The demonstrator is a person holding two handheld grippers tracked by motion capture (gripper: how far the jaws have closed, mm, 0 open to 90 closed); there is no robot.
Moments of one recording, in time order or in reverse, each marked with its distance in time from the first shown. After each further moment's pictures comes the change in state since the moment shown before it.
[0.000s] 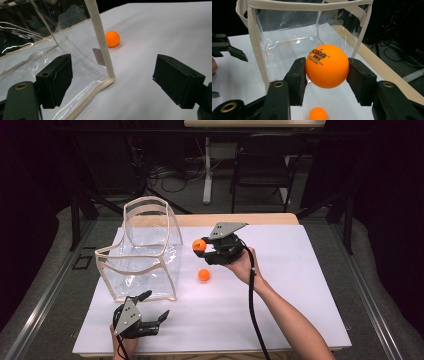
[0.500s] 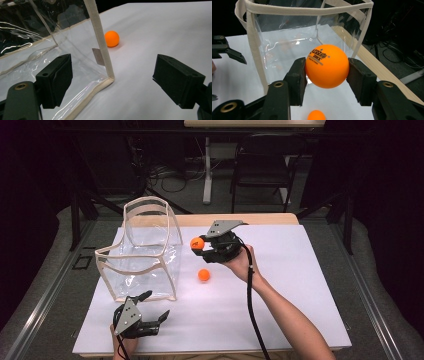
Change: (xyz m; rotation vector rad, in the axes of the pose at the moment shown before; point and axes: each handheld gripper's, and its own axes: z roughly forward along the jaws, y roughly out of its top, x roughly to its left) left arm 0.000 0.000 0.000 0.000 -0.002 0.000; right arm -0.001 0.008 0.003 0.005 -0.004 -0.018
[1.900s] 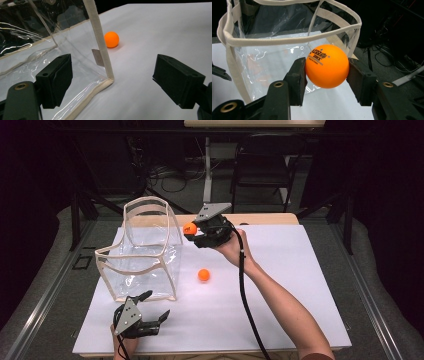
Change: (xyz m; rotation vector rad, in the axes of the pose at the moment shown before) left arm 0.000 0.000 0.001 -0.002 0.000 0.002; right arm -0.014 0.042 0.013 0.013 -0.036 -0.041
